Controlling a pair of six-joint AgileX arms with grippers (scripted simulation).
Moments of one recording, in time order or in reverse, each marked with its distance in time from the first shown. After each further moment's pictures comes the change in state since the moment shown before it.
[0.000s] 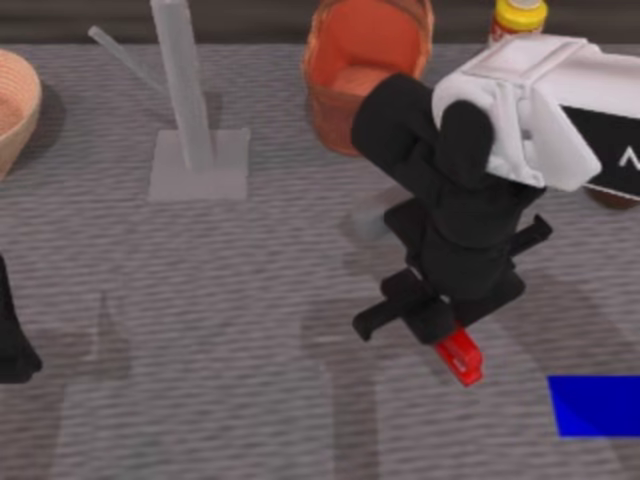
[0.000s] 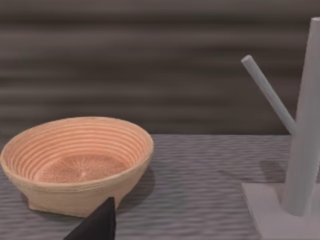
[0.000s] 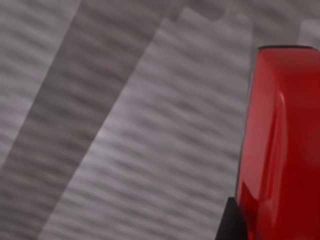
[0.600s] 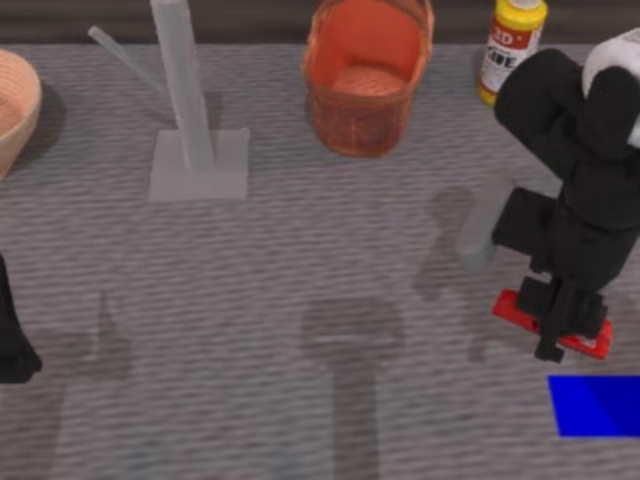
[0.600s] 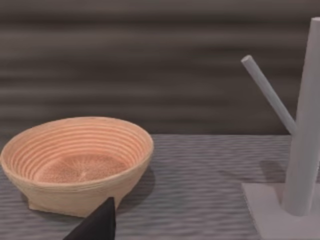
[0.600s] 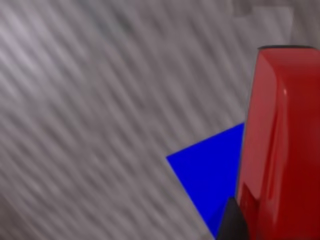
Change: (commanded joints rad) left arm 0.000 0.000 0.000 0.000 0.000 0.000; right arm -0.228 -0.153 -0.165 -0.029 0.002 -0.778
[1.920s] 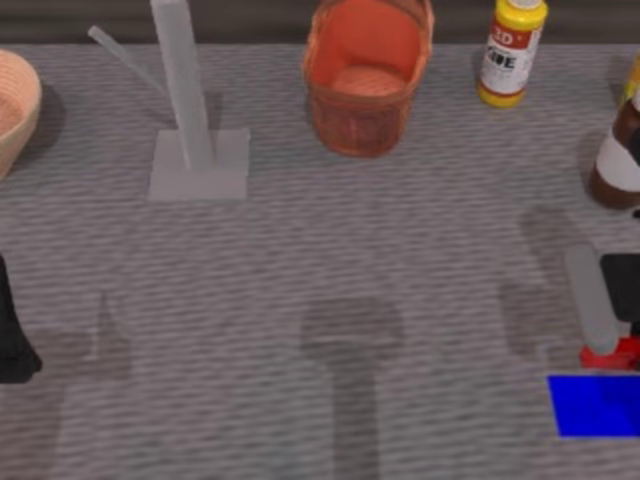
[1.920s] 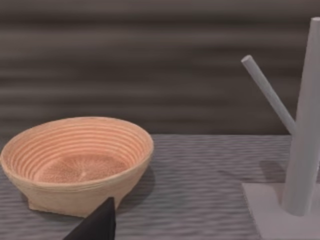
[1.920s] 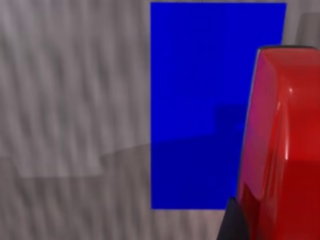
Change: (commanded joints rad) left arm 0.000 0.000 0.000 0.000 0.000 0.000; right arm -0.236 -0.160 -0.302 0.180 -0.001 -0.735
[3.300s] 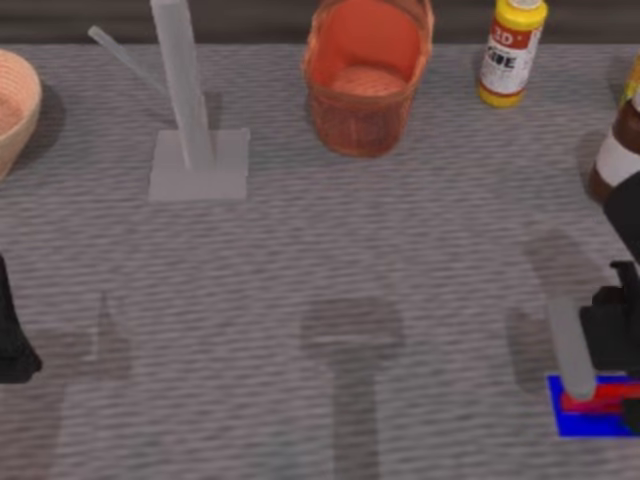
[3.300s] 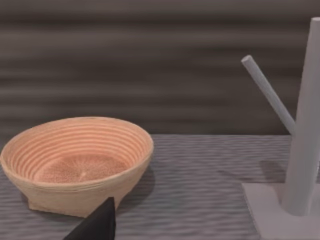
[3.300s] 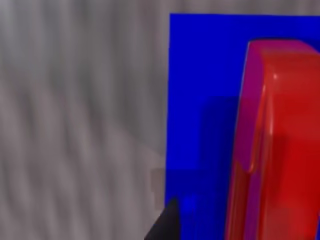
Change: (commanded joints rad) left arm 0.000 0.000 0.000 0.000 0.000 0.000; right arm 0.008 0.096 -0.172 0.266 0.001 -0.005
